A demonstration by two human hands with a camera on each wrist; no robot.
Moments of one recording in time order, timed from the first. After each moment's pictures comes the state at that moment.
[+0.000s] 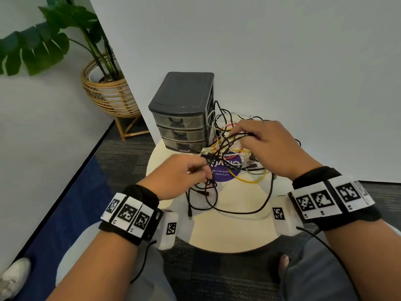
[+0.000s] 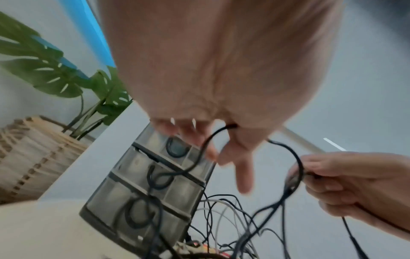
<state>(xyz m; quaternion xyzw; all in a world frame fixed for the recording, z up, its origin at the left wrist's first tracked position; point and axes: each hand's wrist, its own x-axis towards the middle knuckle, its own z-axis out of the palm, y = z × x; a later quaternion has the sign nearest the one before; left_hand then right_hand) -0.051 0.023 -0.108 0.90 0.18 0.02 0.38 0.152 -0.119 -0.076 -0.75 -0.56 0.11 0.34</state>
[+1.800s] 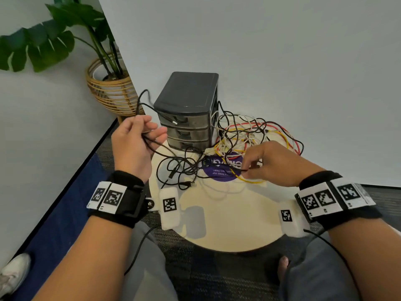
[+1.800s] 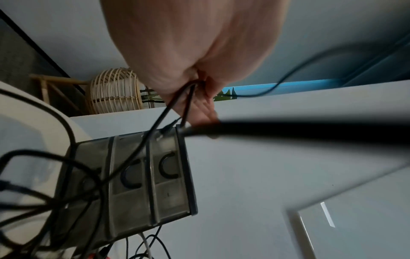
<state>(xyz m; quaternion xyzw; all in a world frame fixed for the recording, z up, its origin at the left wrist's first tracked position) -0.065 0.062 -0.091 0.43 0.36 0.50 0.66 0.174 -0.127 -0.112 -0.71 -0.60 0.26 0.25</state>
